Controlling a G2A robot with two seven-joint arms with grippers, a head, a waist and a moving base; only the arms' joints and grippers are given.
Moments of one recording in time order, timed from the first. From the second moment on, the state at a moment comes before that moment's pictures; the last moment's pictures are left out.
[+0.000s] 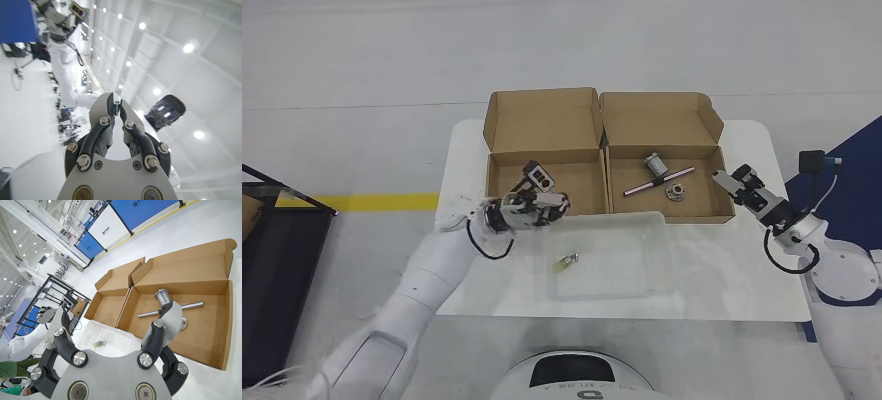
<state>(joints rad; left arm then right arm) 1.03 -1.32 -0.99 -1.08 -1.15 -0.06 -1.54 -1.69 -0.93 1.79 -1.79 -0.11 -0.41 0.54</state>
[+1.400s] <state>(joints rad) 1.13 -1.28 -1.04 -1.47 -0.76 -0.34 -1.22 -1.69 -0.93 1.79 -1.79 -0.11 -0.41 0.54</state>
